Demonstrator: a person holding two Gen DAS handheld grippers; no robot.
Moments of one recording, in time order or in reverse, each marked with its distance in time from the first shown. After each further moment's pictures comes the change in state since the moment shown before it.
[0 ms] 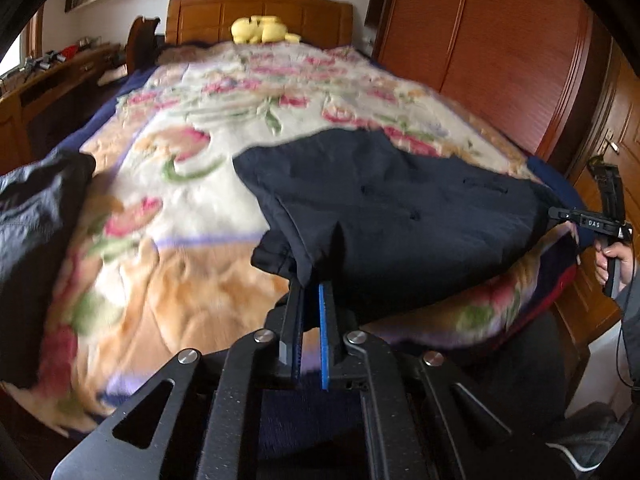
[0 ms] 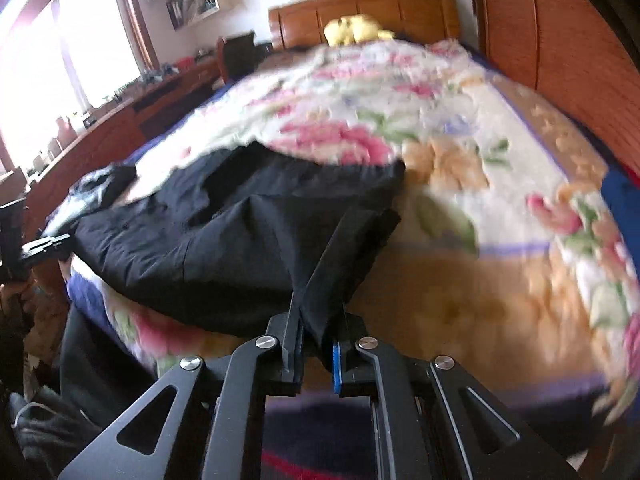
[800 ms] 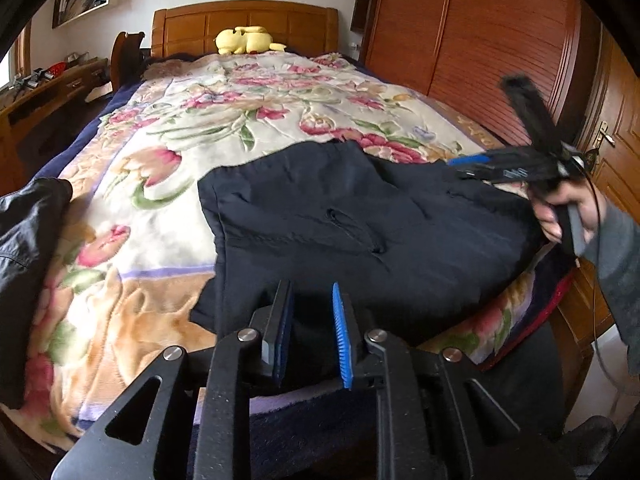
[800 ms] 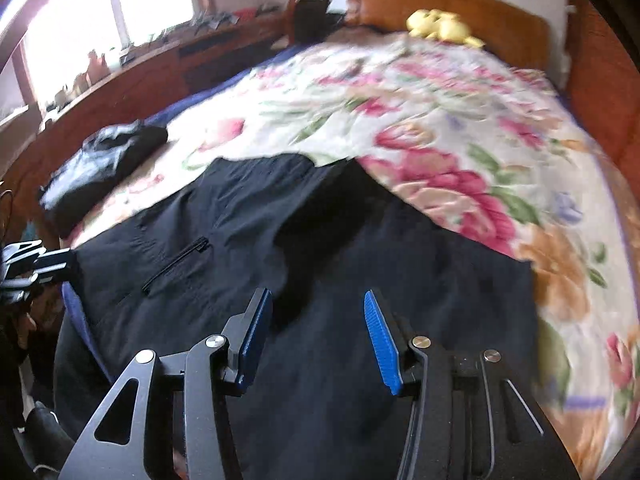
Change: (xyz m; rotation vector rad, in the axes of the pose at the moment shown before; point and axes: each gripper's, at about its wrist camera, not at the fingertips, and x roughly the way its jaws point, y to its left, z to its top) left arm 0.021 -0.037 0.016 0.036 -0.041 -0.011; right arm 0.128 0.125 0.119 -0.264 0.116 0.083
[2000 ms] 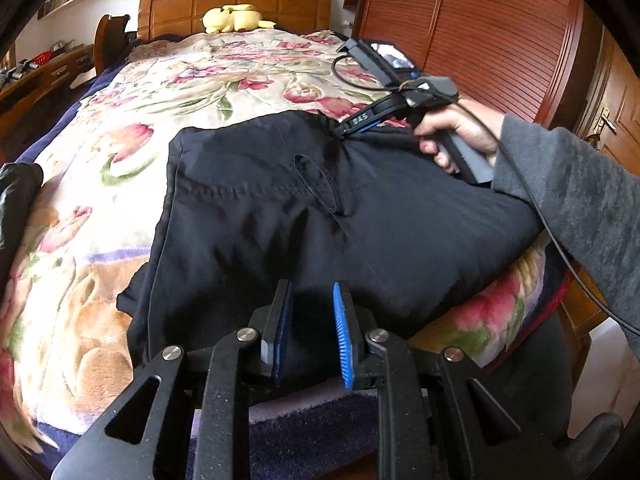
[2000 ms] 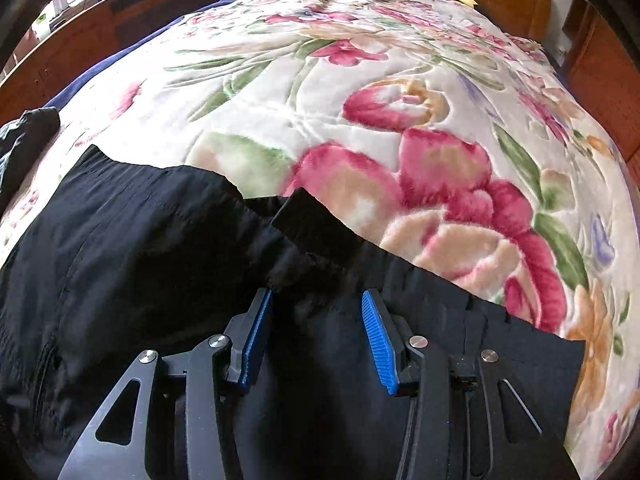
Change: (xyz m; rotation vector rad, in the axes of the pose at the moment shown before) left arm 0.039 -0.019 -0.012 0.014 0.066 -0.030; right arm 0.197 -0.039 0.108 0.030 0.176 -0.182
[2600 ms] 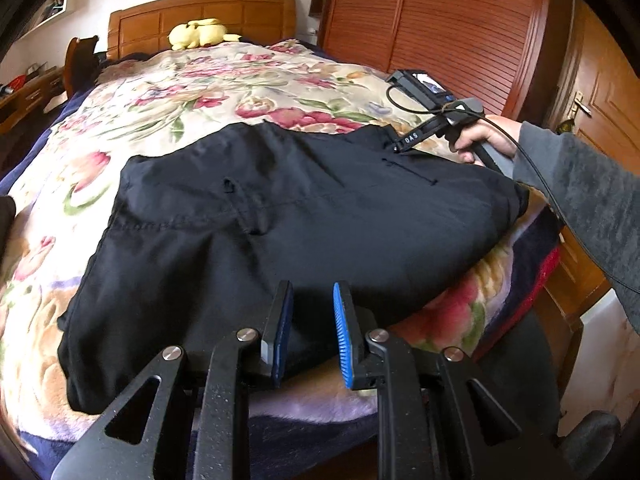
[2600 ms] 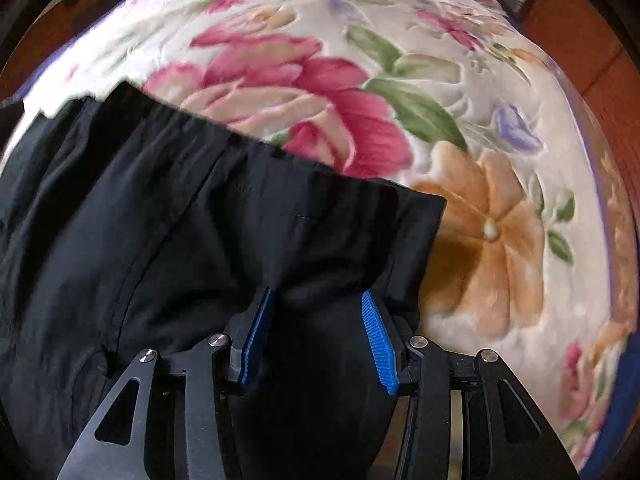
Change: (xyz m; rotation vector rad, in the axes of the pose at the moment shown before) left arm 0.001 -0.049 0.011 0.074 -0.031 -0.076; right arm -0.015 -0.131 -0.079 0.102 0.138 -0.073
